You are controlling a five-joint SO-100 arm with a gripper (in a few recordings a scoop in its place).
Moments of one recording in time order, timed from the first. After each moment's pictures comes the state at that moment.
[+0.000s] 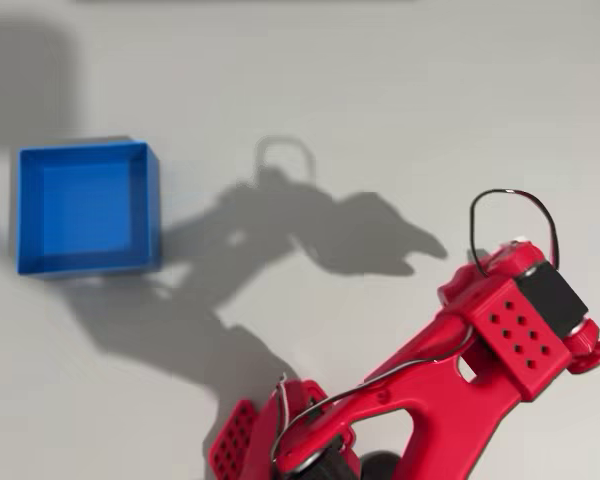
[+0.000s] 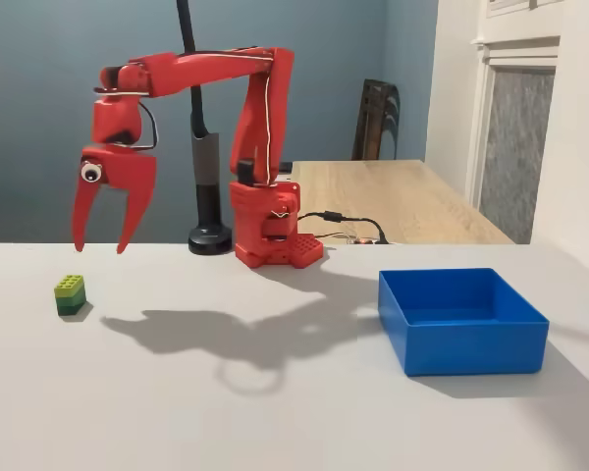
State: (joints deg) arm 57.4 106.7 118.1 63.7 19.2
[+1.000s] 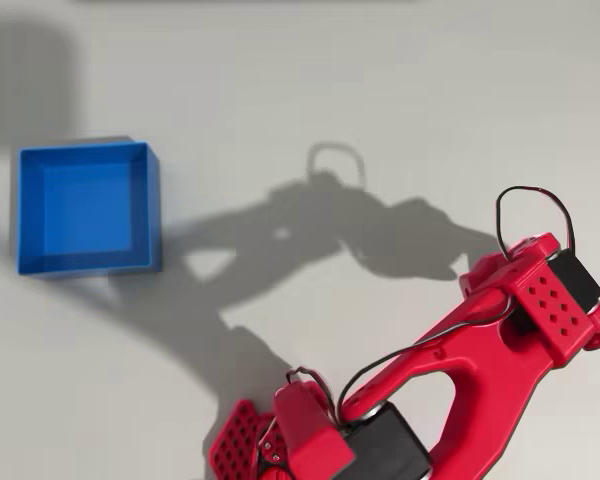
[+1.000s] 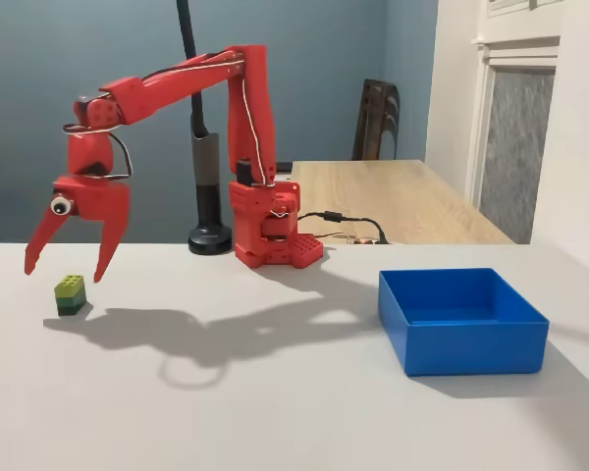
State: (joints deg) arm 57.9 92.2 112.5 54.7 21.7
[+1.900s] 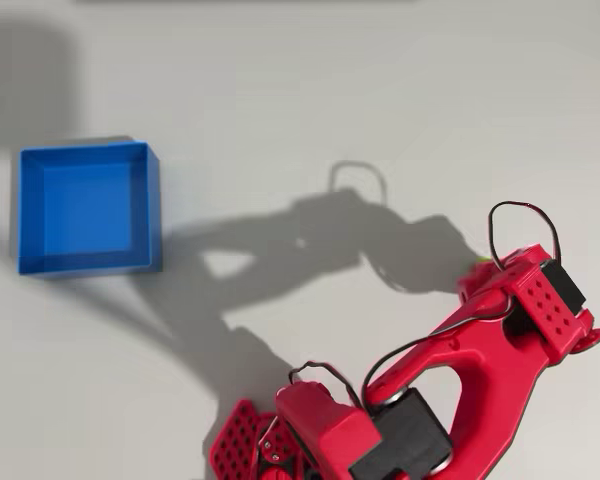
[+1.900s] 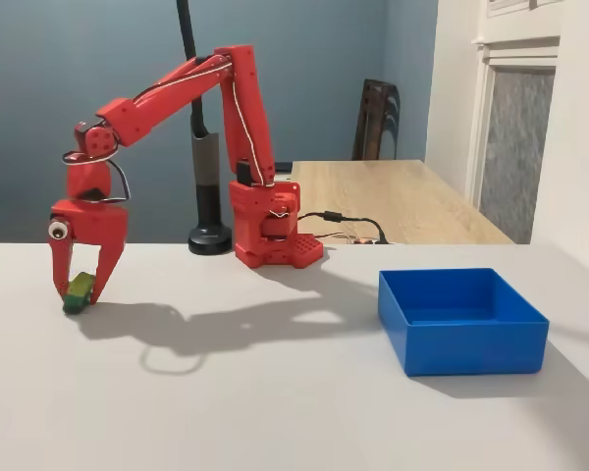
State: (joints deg) arm 59.6 86.2 116.0 45.4 22.8
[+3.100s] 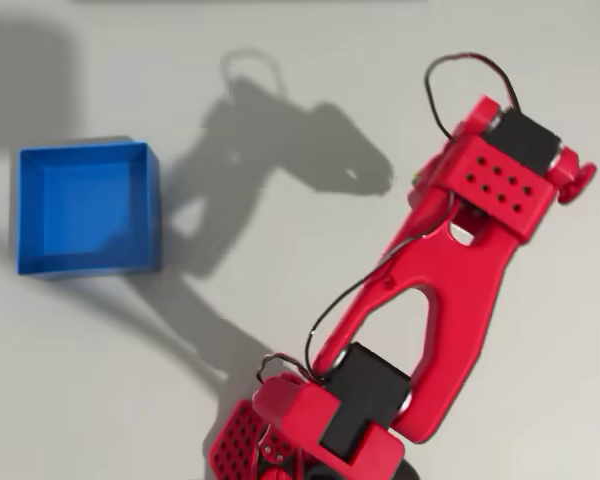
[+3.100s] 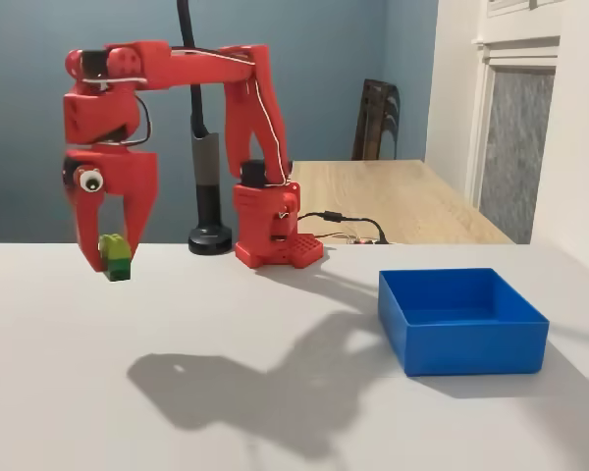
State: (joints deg) arm 33.9 86.0 84.1 80.8 22.6
